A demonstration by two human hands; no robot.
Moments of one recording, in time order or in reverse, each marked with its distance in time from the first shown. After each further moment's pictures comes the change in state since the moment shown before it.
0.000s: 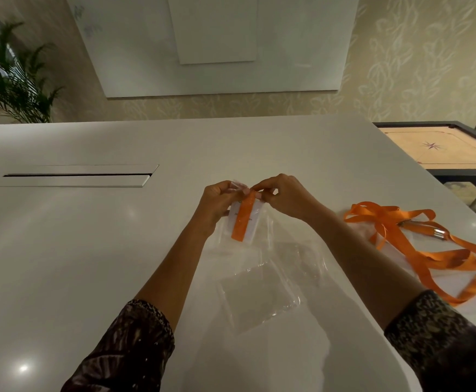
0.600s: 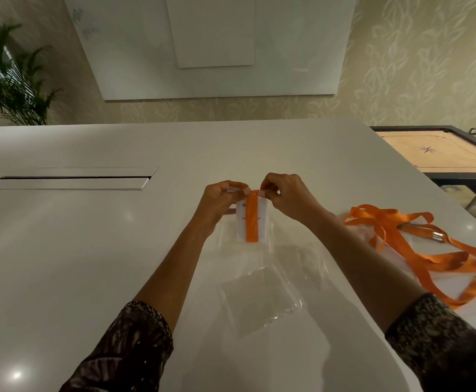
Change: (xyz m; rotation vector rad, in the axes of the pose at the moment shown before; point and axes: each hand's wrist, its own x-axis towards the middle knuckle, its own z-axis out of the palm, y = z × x) left_hand 0.002 0.004 -0.002 -0.009 -0.043 0.078; right_hand 0.004 0.006 0.000 -0.109 0.112 -0.018
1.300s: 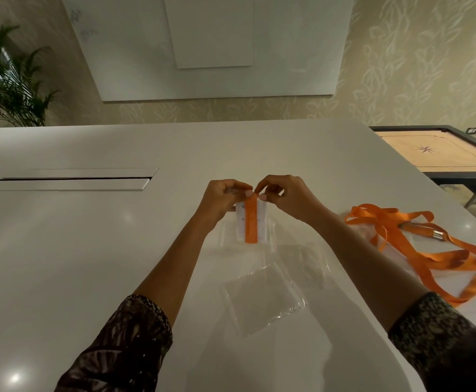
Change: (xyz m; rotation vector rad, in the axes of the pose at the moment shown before) left_hand 0.006 0.003 -0.003 0.117 -0.014 0.059; right_hand -0.005 -0.003 -0.002 0.149 -0.024 -0.014
